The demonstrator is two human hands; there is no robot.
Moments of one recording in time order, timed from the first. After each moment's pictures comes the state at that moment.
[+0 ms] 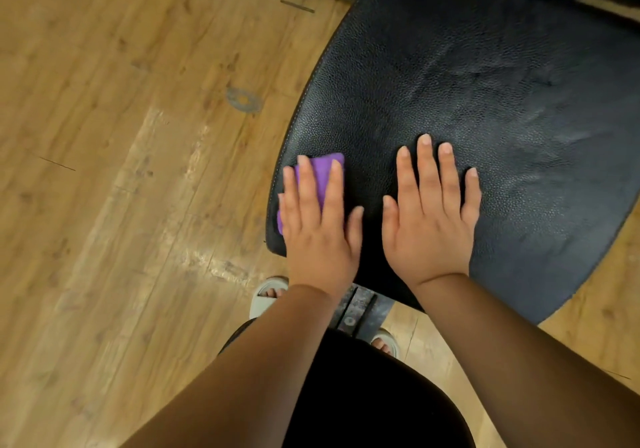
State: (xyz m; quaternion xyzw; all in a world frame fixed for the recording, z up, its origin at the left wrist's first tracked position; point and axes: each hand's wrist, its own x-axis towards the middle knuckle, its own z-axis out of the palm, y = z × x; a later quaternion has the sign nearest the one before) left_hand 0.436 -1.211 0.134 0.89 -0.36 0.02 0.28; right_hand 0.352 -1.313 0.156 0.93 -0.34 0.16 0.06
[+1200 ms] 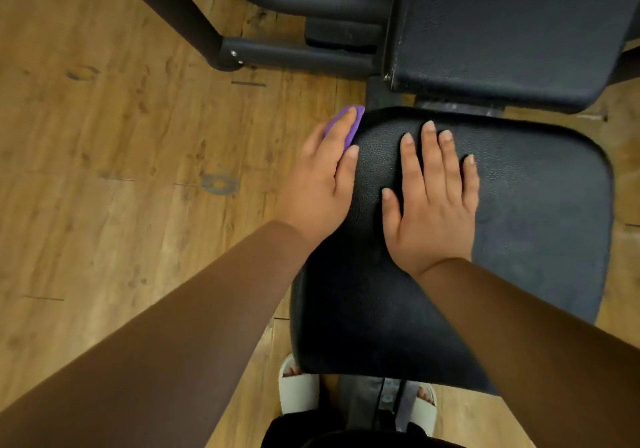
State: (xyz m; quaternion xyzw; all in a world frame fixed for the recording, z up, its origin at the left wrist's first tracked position) left_hand 0.610 -1.352 0.229 0.73 -0.51 -0.21 0.39; right_hand 0.455 -1.396 0.212 0.88 -0.46 0.14 0.02
